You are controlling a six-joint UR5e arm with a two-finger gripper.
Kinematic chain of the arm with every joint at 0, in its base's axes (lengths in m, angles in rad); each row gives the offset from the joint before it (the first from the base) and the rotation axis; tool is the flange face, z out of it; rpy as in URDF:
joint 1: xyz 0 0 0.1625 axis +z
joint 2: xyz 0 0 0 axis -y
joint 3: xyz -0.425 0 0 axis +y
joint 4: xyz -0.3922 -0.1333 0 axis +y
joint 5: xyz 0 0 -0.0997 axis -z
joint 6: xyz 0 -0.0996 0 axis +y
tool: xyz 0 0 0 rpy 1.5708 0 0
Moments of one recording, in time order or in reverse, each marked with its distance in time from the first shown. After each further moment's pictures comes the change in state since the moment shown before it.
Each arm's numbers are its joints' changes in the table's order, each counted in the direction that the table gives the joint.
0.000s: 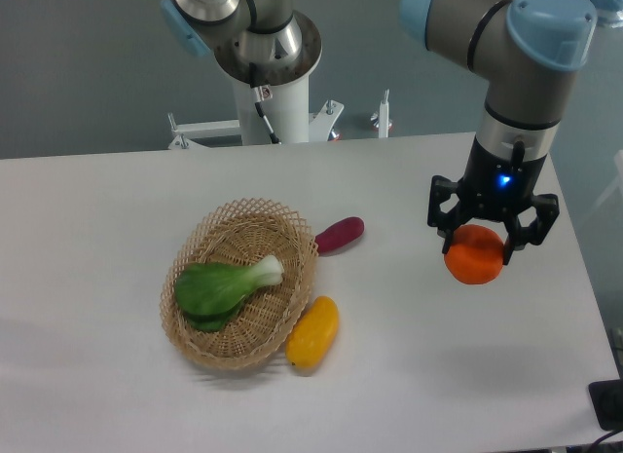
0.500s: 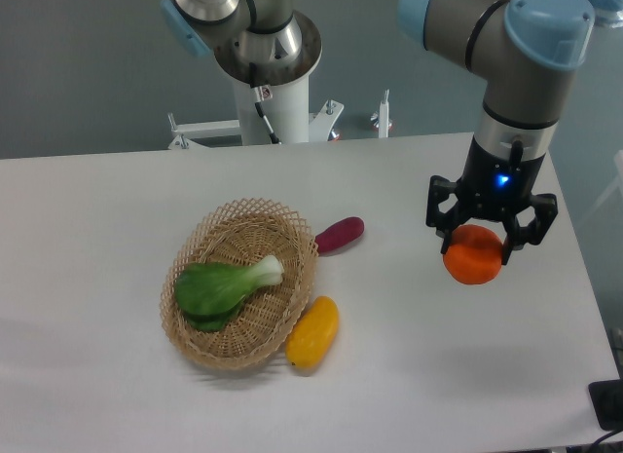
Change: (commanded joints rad) arm -0.024 0.002 0.005 -0.008 -0.006 0.050
